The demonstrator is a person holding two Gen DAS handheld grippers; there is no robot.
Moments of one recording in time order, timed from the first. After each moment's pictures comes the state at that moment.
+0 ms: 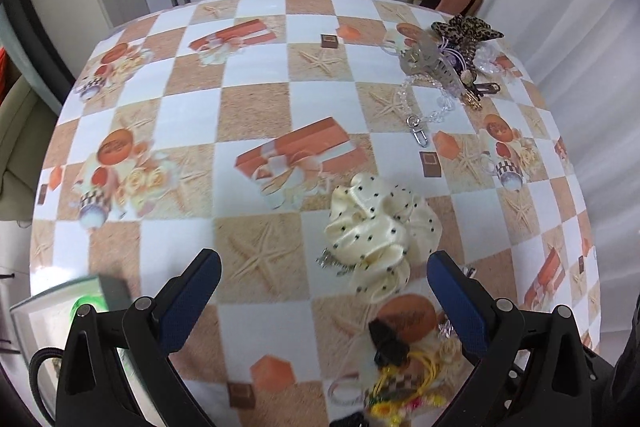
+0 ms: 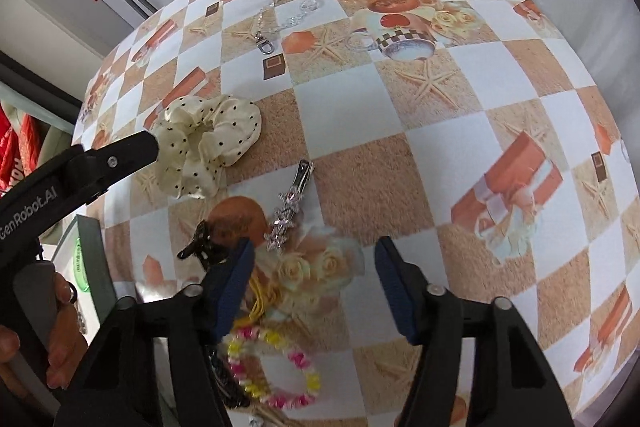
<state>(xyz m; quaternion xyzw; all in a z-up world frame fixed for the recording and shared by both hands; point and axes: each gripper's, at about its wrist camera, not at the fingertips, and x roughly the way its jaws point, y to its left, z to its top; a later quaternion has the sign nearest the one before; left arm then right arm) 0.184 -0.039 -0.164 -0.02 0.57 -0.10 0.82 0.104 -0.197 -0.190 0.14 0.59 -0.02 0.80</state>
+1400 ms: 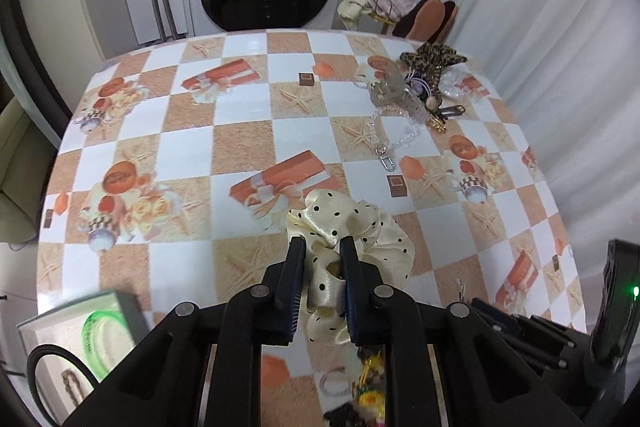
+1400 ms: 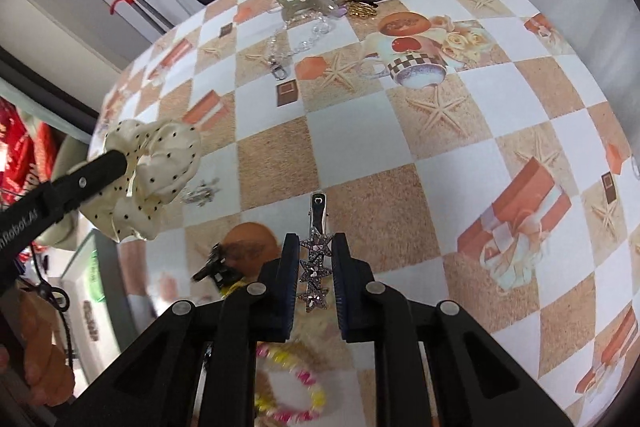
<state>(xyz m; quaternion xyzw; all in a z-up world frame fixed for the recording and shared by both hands) 0.164 -0.028 -0.123 -0.02 0.52 -0.13 0.84 0.111 -0.206 -0.175 0.16 0.56 0.01 0.81</state>
